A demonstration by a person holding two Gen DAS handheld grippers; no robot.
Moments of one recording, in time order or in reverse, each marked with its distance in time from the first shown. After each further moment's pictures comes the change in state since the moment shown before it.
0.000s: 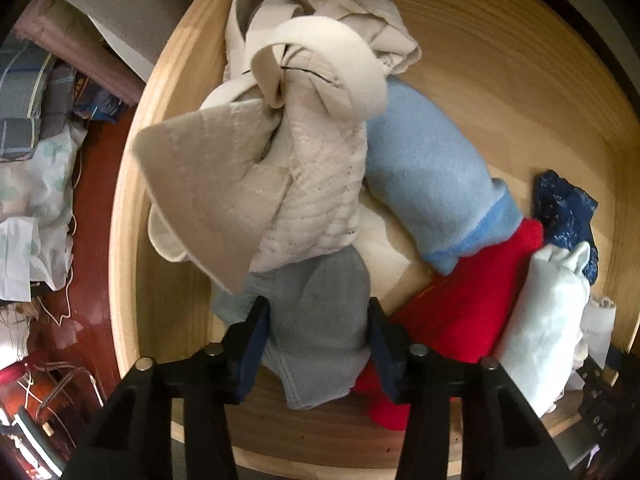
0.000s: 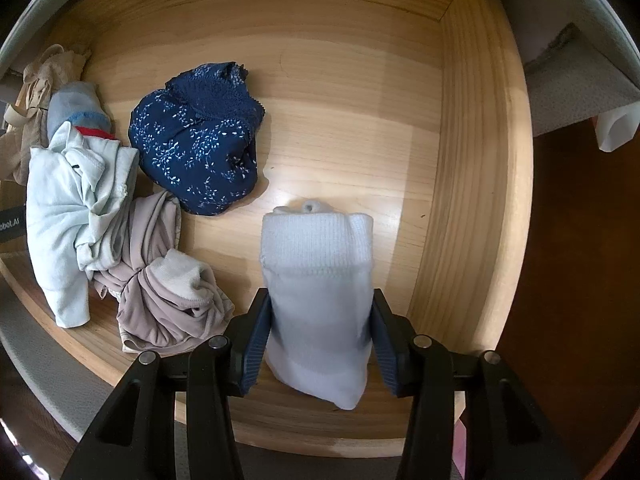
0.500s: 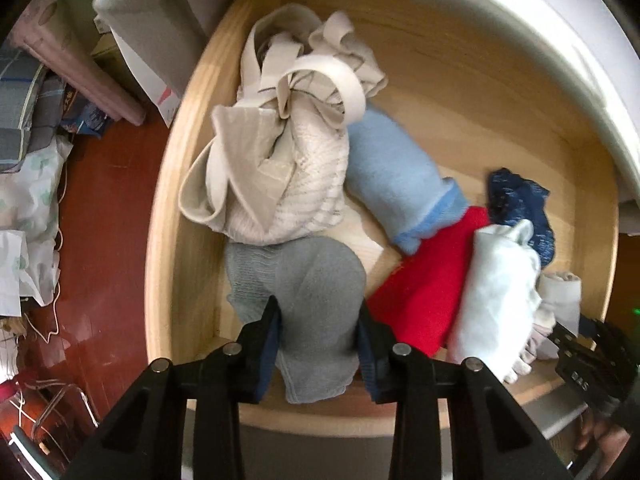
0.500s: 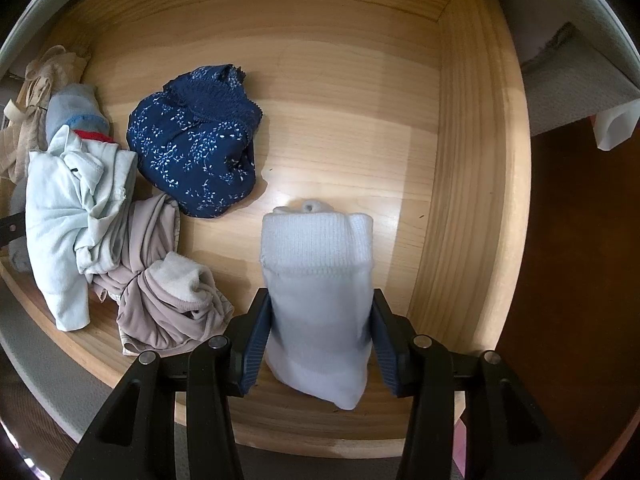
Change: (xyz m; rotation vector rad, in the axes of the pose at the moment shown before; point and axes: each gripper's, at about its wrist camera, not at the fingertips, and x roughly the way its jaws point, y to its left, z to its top) left arm -0.038 0.018 -0.014 0.047 -0.049 -0.102; right arm 0.001 0.000 0.005 0.000 -0.002 0.001
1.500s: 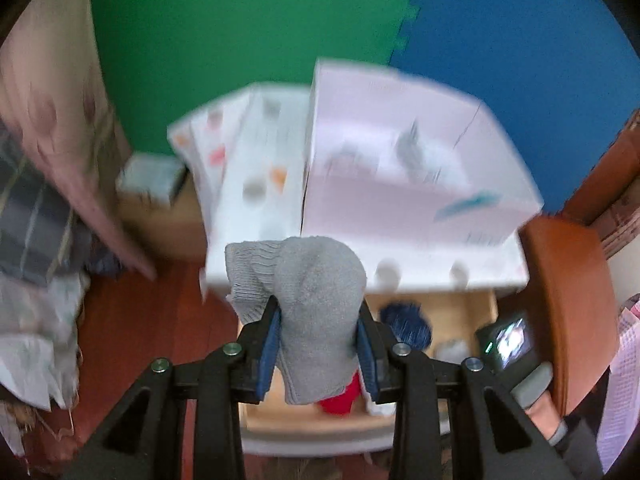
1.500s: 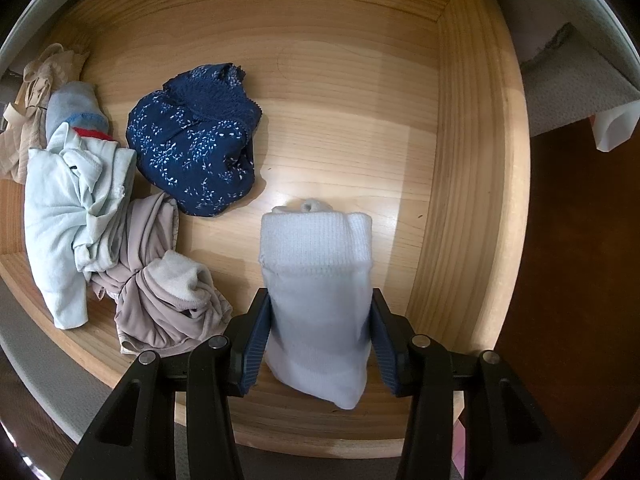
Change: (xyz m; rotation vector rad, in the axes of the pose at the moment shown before) left arm -0.239 -0.001 0.001 0.161 -0.525 -0.100; right arm 0.000 -0.004 0.004 -0.010 0.000 -0.002
